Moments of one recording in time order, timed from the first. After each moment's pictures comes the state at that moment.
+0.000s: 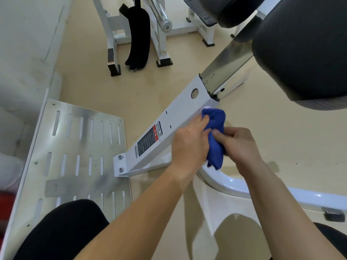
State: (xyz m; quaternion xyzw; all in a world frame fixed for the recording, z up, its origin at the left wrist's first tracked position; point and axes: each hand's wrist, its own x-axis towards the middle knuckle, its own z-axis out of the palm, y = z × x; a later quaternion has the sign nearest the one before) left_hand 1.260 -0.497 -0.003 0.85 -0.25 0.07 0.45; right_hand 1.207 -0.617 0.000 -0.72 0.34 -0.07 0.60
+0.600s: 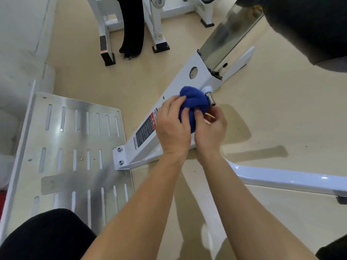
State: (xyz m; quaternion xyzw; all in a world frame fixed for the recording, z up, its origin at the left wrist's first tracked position) left_hand 1.297 -0.488 -0.057 0.84 -0.17 0.22 0.46; right_hand 1.261 -0.554 -0.063 -0.59 0.38 -0.30 0.65
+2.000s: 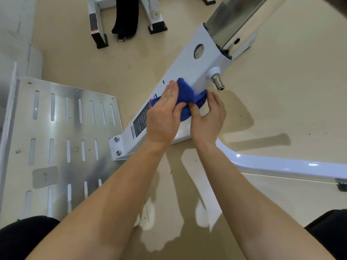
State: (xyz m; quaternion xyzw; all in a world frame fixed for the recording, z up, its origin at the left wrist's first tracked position) left_hand 1.328 -0.453 -0.095 0.86 -0.30 0.18 0.37; right_hand 1.275 -0.547 -0.103 -0.73 0.36 -0.27 0.52
